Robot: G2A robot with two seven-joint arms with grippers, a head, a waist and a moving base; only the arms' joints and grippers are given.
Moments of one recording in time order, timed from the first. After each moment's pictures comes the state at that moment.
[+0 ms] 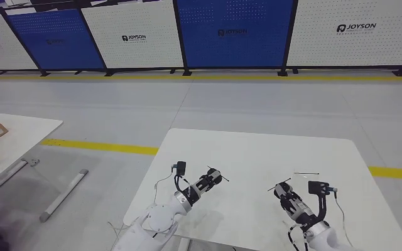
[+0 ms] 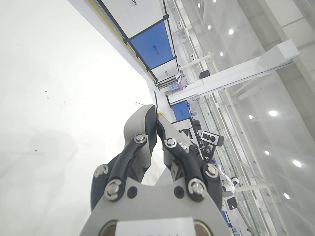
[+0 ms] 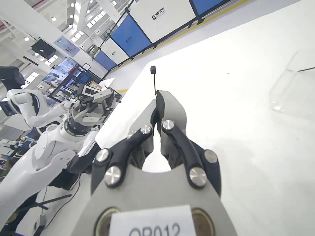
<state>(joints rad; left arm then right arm) 1.53 -1.17 -1.21 -1.63 -0.08 -0.22 -0.25 -1.66 -1.14 1.29 -1.89 -0.55 -0.08 0.29</state>
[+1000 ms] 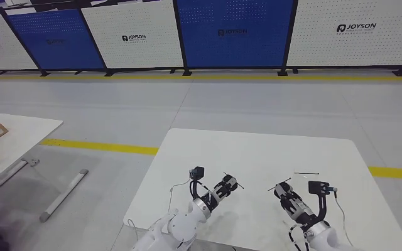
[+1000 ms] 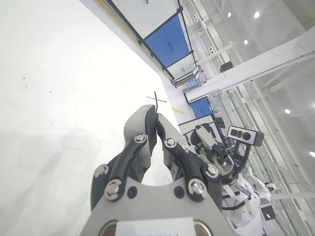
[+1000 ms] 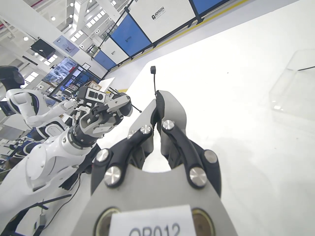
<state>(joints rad) 1.47 -1.21 -1.01 -1.64 0.13 -0.07 -0.05 -1.66 -1.14 1.29 -1.89 -0.55 -0.08 0.30</state>
